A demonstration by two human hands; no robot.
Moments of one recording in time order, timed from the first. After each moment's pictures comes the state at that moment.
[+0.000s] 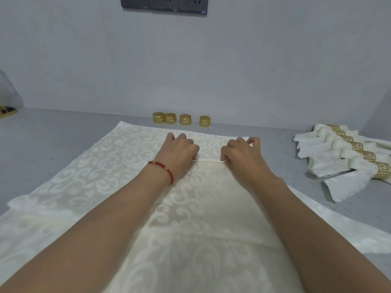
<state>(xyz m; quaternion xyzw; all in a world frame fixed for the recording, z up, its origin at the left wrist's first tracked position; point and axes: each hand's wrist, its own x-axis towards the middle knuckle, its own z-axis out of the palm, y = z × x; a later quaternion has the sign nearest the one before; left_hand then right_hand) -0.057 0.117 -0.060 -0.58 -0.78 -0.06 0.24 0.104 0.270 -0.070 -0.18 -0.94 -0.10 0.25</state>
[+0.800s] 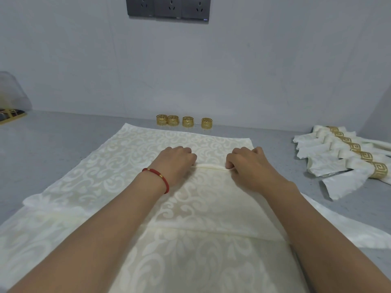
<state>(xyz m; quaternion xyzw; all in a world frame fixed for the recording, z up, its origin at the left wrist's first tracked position) -0.049 0.090 -0.058 -0.59 -0.79 -0.01 0.18 0.125 0.254 -0.060 -0.19 -0.97 -0.07 0.15</state>
